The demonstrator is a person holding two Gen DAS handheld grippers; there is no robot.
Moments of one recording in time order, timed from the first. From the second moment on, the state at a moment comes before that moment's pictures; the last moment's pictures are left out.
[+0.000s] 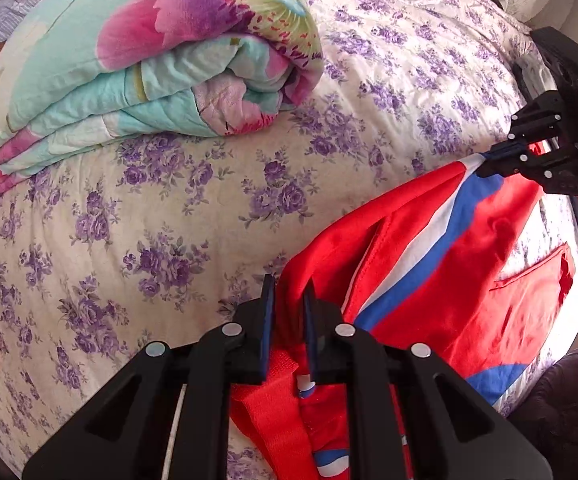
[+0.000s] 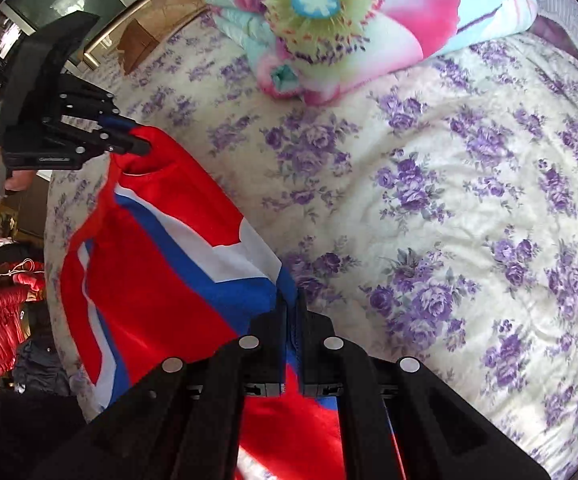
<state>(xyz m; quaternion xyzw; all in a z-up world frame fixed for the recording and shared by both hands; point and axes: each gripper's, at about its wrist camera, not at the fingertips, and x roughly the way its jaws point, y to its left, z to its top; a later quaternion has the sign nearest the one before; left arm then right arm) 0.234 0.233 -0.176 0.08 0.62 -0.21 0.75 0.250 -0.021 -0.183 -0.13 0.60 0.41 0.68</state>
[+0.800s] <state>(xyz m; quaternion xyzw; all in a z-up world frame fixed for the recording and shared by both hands) 0.029 0.255 -0.191 0.05 0.62 -0.20 0.76 -0.001 0.012 -0.191 -0.15 0.61 0.39 0.67</state>
